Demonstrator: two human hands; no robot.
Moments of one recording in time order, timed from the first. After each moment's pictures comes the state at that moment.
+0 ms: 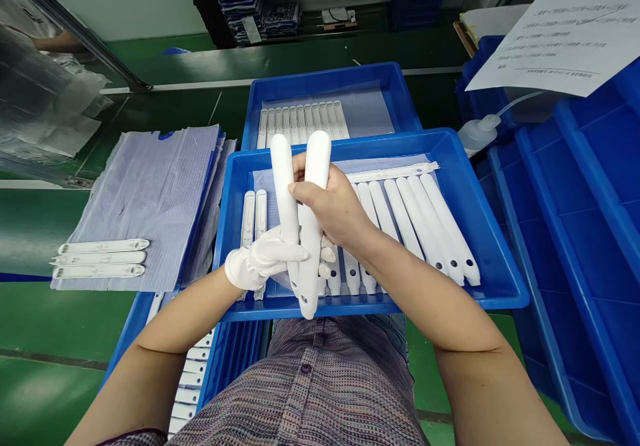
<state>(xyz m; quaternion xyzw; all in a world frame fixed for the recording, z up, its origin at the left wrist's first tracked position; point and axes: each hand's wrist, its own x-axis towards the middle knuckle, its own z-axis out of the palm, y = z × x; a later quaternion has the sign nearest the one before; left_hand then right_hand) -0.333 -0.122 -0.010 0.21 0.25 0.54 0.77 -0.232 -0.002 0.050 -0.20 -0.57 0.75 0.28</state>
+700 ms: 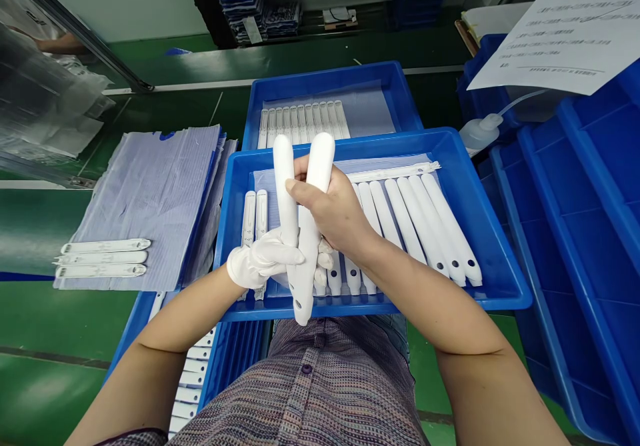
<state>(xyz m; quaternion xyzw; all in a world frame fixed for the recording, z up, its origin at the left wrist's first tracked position) -0.336 -0.122 -0.013 0.21 0.21 0.52 0.80 -0.227 -0.009 0.053 -0.23 -0.59 0.72 0.29</state>
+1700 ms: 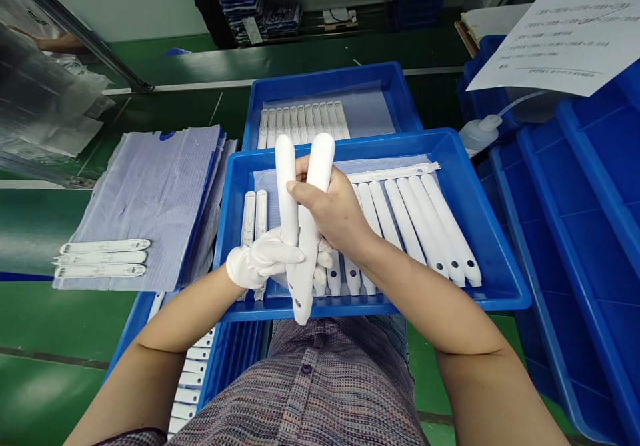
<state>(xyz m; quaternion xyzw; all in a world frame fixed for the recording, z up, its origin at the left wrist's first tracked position) -0.335 -0.122 -0.014 0.20 0.25 0.52 0.79 -0.227 -0.009 0.055 -0.24 -0.58 0.72 0.29</state>
